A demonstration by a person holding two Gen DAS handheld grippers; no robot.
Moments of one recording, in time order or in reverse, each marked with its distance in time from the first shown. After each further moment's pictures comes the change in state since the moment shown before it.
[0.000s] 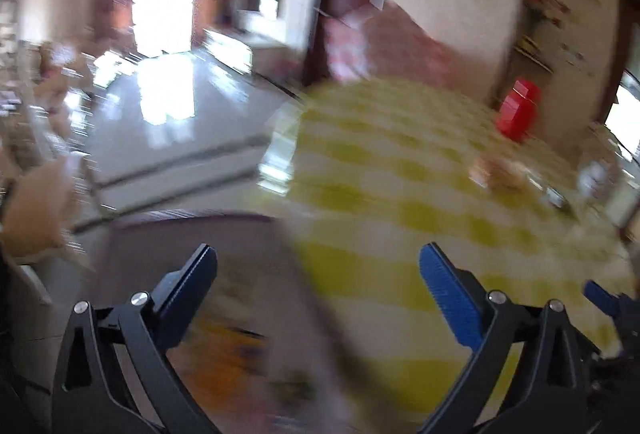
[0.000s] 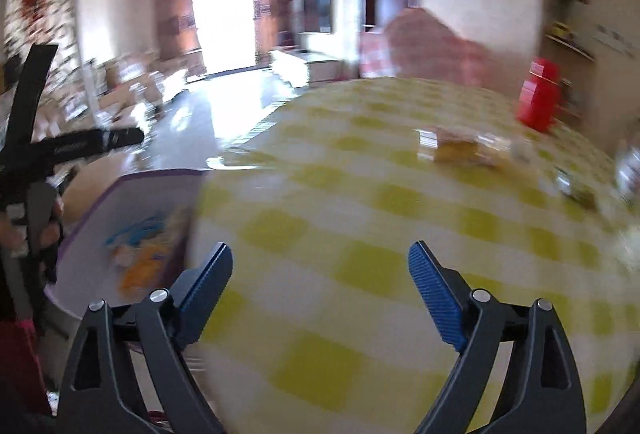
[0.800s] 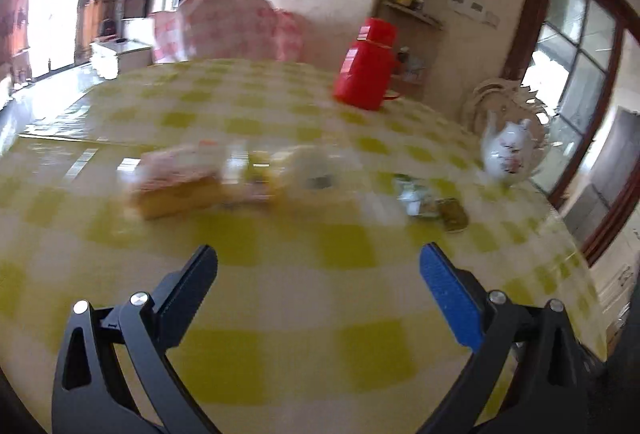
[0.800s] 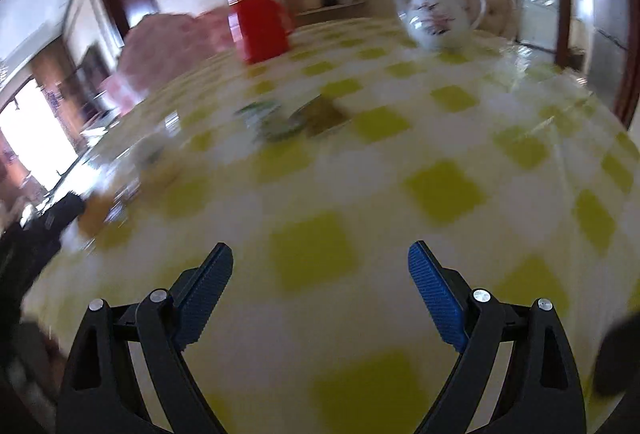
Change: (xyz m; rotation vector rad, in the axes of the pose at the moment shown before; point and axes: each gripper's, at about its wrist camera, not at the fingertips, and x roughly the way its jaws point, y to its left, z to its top) left arm 0.202 -0.389 0.014 0.144 -0.035 -0.329; right arm 0.082 -0.361 -0.009 0.571 0.069 -0.470
